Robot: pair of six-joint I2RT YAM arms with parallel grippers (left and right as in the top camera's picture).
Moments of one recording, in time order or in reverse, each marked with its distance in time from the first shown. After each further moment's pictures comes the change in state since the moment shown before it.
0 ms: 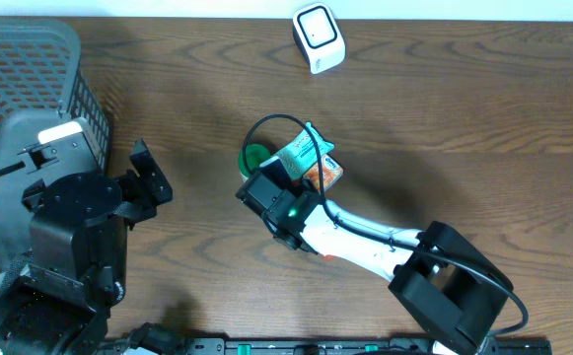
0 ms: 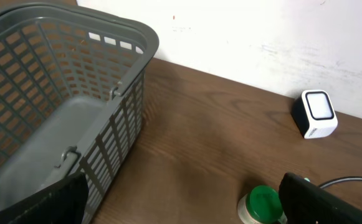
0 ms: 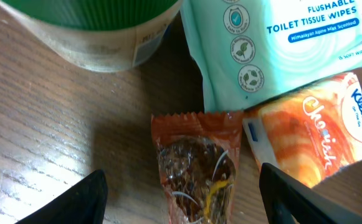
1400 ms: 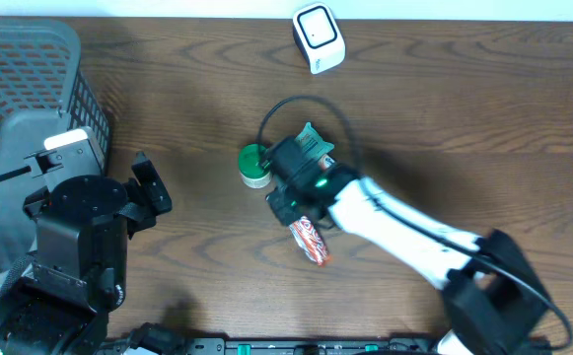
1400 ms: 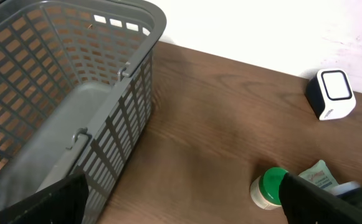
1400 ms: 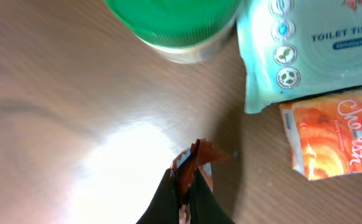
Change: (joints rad) left arm 0.000 0.000 0.000 -0.080 0.000 0.000; right arm -0.169 -0.145 0.087 -0.183 -0.518 -0.112
